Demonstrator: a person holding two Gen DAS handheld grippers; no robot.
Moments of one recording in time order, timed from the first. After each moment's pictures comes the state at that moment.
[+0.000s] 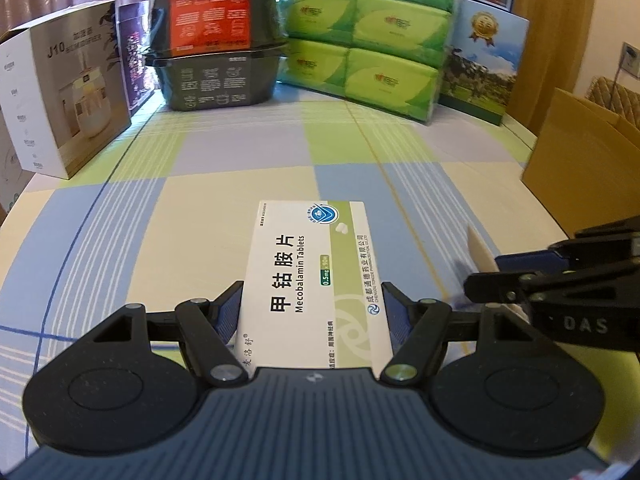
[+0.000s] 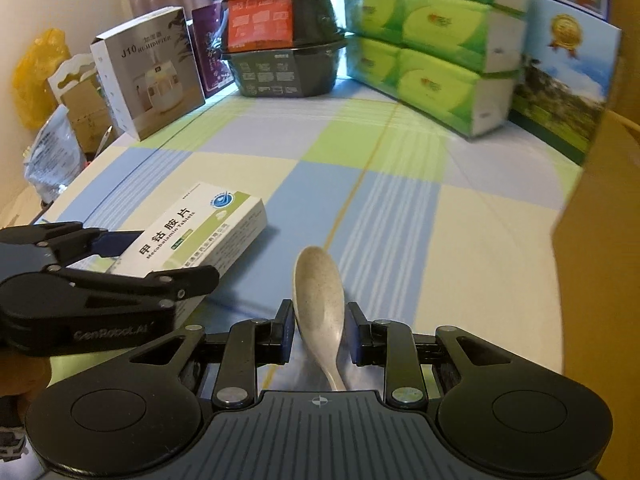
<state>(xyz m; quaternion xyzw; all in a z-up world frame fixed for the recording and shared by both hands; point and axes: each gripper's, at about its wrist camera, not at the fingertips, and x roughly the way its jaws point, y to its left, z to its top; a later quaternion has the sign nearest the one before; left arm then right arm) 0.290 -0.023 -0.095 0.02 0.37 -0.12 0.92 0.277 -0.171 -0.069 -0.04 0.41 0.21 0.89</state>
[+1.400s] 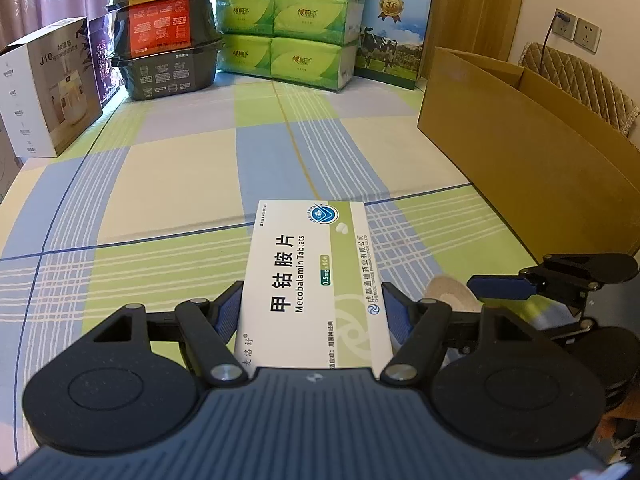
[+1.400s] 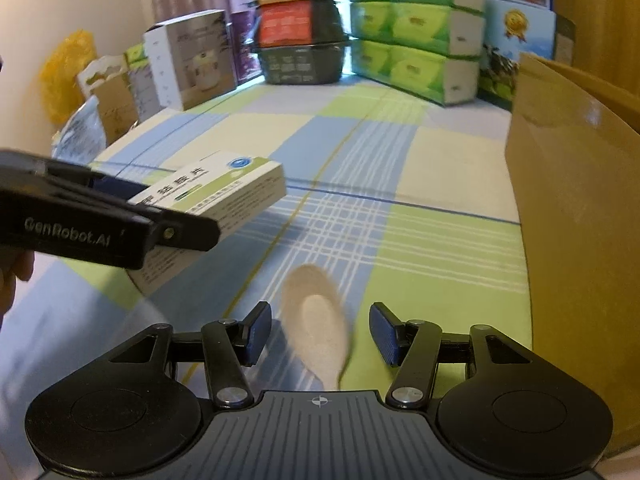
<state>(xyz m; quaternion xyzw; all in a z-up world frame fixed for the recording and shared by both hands) 0.174 -0.055 -0.070 0.04 0.38 -0.17 0.91 0.144 -0.214 -0.090 -0.05 0.37 0.23 0.90</state>
